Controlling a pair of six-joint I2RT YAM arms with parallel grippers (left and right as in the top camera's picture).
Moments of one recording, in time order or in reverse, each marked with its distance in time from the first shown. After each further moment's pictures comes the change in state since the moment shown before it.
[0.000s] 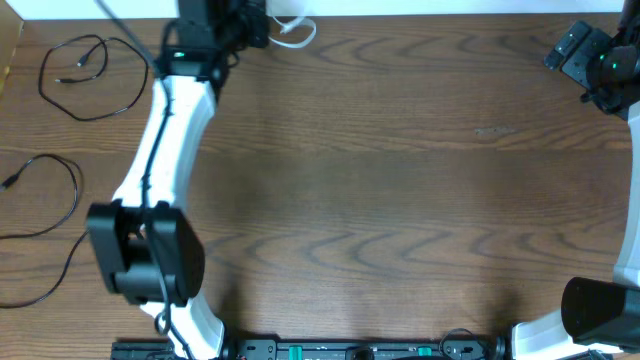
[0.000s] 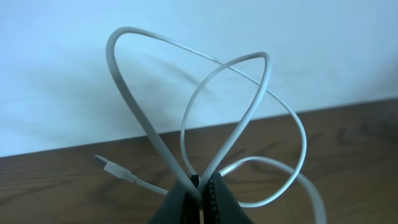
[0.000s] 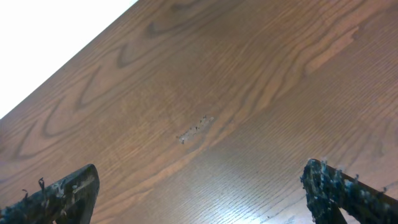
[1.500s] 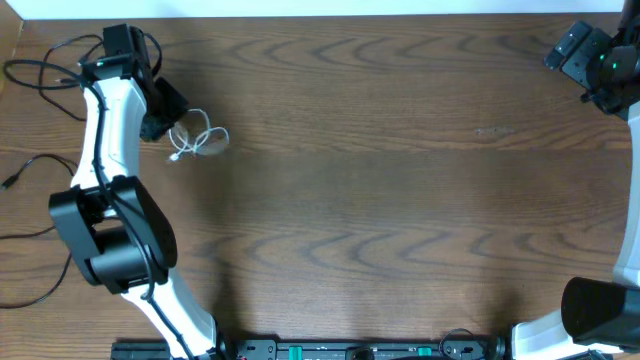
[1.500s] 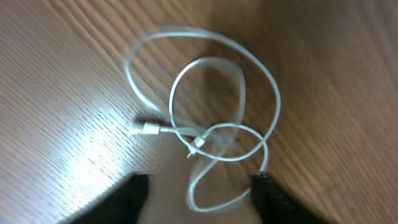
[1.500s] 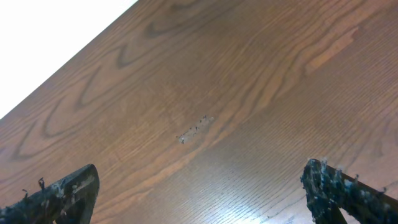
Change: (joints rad) left arm 0.290 0.125 -0.001 -0.732 -0.284 -0.548; right arm 0.000 0.000 0.000 0.000 0.000 0.000
